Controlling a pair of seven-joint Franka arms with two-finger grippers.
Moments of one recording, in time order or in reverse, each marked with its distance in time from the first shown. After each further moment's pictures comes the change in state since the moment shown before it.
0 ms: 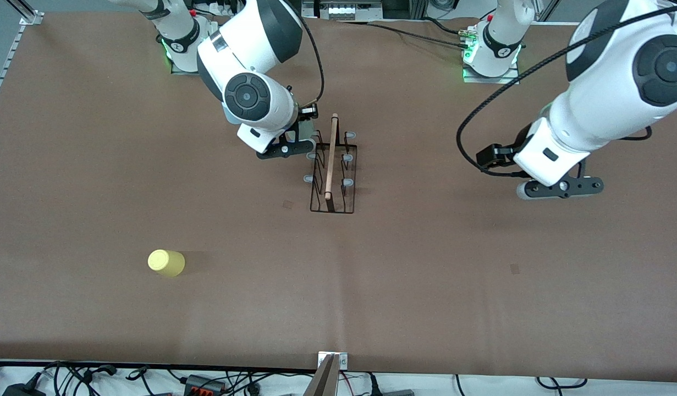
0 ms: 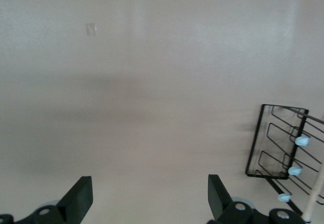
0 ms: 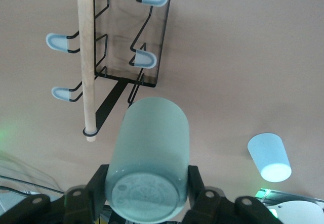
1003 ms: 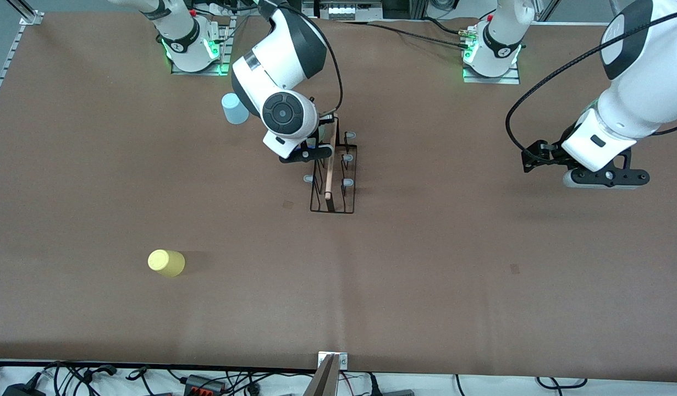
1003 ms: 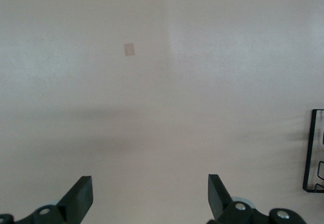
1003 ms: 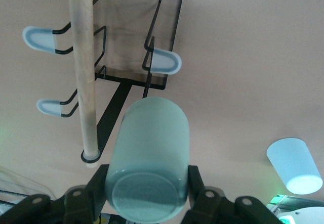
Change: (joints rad) left arm 0.008 -0.238 0.157 -0.400 0.002 0.291 0.246; right arm 0.056 0.094 -0.001 -0.002 0.014 0.062 0.036
